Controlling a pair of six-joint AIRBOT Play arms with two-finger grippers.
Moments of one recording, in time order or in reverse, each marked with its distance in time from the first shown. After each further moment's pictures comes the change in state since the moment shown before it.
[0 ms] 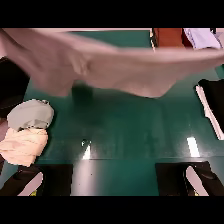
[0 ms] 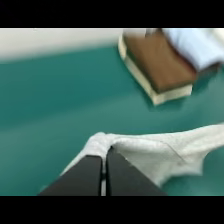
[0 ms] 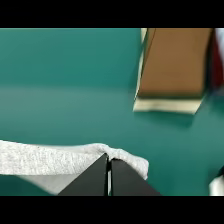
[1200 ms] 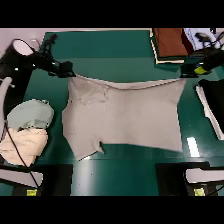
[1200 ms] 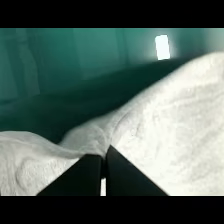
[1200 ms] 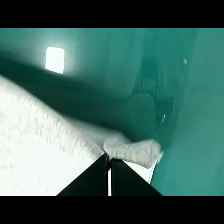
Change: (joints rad) left arm -0.058 -0.758 -0.218 -0.003 0.009 0.001; right arm 0.261 -0.809 0.109 -0.295 0.145 0.087
